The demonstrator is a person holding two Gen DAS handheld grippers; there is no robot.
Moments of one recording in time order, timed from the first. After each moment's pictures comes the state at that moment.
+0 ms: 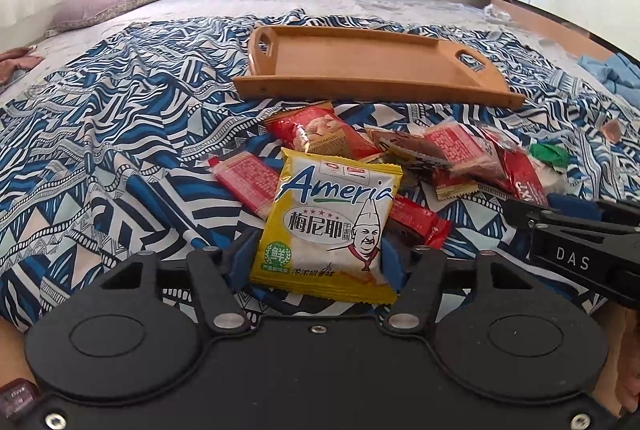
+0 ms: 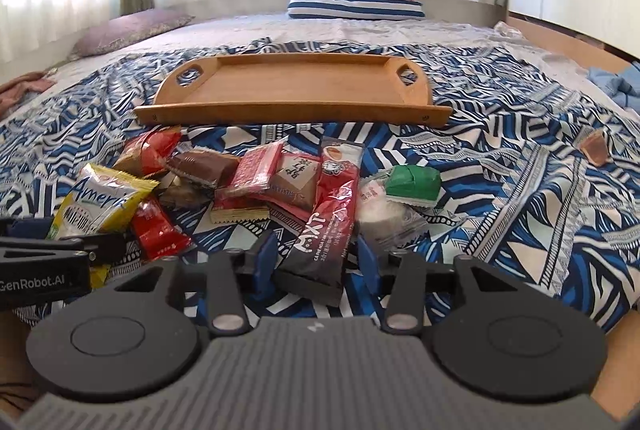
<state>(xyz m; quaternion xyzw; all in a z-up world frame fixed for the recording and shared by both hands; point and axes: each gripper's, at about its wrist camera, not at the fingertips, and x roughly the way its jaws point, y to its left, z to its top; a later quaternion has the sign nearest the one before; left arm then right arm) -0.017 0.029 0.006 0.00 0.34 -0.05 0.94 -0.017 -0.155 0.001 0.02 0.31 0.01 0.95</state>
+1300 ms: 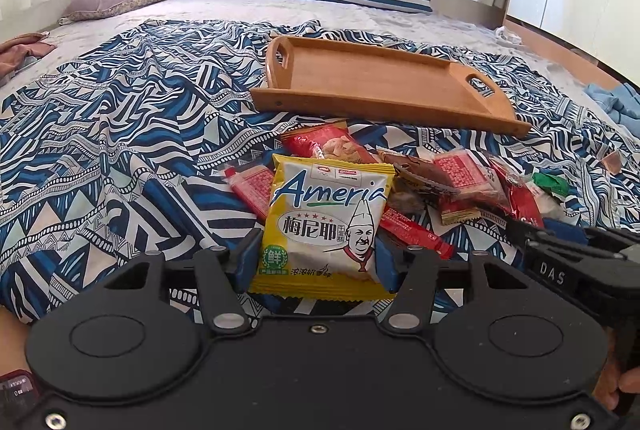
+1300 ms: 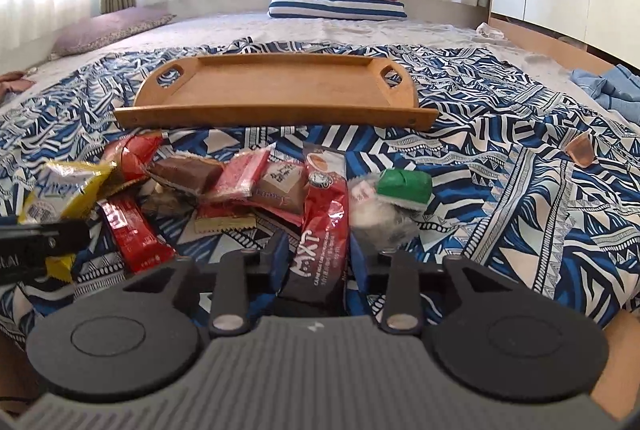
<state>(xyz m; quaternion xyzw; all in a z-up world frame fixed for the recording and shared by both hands) -0.018 0.038 0.017 -0.03 0.33 -0.03 0.94 -0.008 -0.148 -0.001 0.00 0.31 -0.02 0.95</state>
